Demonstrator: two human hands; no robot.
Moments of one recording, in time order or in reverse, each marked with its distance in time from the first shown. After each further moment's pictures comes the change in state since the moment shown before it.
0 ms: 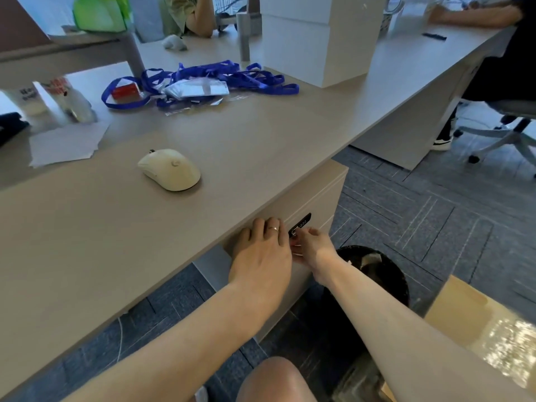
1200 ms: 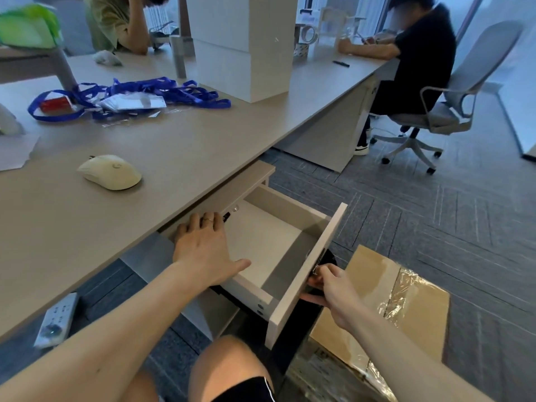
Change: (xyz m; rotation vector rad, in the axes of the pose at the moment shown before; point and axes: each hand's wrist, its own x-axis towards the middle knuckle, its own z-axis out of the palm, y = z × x) left_hand -0.015 0.007 -0.008 -0.141 -0.087 -0.043; right_hand -0.127 0.057 -0.152 -0.017 0.260 -0.071
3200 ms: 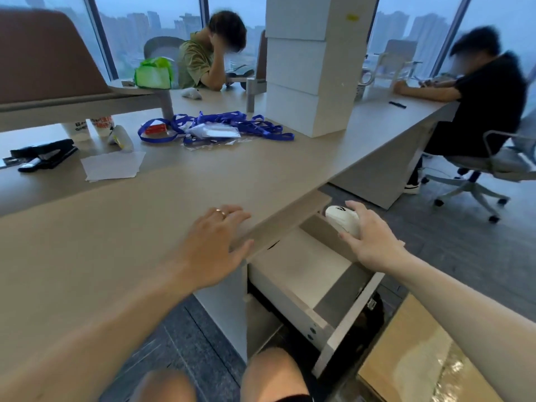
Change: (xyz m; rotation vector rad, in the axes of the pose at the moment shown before) left_hand -0.051 -0.112 -0.039 -0.441 0.407 0.161; right_hand -0.005 -0.141 0.050 -1.011 -0.079 -0.754
